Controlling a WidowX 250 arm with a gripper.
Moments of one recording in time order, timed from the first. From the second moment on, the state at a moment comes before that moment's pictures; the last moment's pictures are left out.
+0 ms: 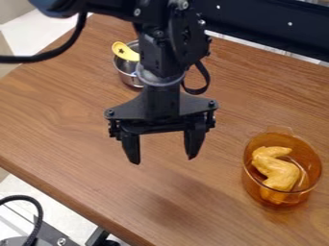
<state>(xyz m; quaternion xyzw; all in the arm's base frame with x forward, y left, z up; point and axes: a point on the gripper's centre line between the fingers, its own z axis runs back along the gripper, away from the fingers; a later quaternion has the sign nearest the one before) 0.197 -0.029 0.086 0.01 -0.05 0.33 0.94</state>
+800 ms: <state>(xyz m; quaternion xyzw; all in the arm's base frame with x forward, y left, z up) 0.222 -0.062 0.081 0.00 -0.03 0.31 0.95</state>
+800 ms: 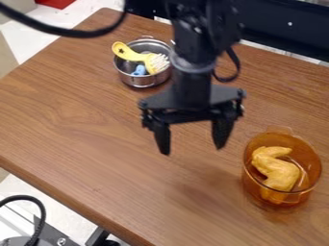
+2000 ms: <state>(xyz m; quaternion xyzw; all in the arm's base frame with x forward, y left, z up) 0.233 -0.101 0.047 -0.02 -0.04 0.26 0.97</state>
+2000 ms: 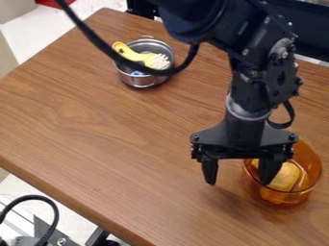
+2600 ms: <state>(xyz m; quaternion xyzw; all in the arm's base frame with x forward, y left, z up) 0.243 -0.104 0.038 -0.01 -0.05 0.25 0.97</state>
